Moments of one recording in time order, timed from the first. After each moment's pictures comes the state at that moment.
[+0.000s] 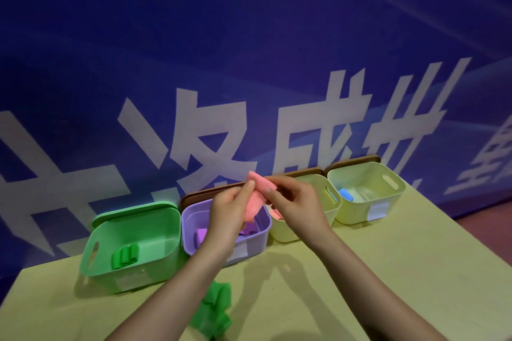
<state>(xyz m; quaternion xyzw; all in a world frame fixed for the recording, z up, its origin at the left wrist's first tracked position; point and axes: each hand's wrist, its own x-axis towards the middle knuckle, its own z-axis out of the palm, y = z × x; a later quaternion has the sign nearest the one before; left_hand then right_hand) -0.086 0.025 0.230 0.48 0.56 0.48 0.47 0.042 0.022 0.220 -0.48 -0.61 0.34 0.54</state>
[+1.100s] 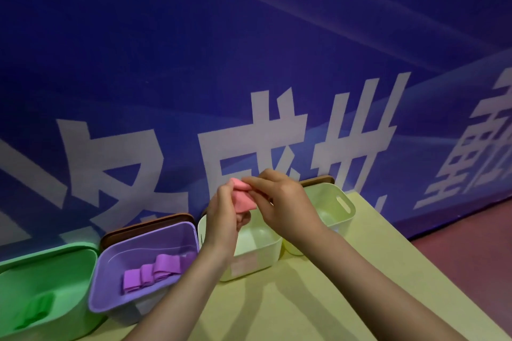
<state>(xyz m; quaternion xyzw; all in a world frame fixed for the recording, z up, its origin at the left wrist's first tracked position) 0.107 0.075 0.241 0.40 0.46 0.57 0.55 0.225 0.075 0.241 -0.45 -0.78 0.01 0.44</state>
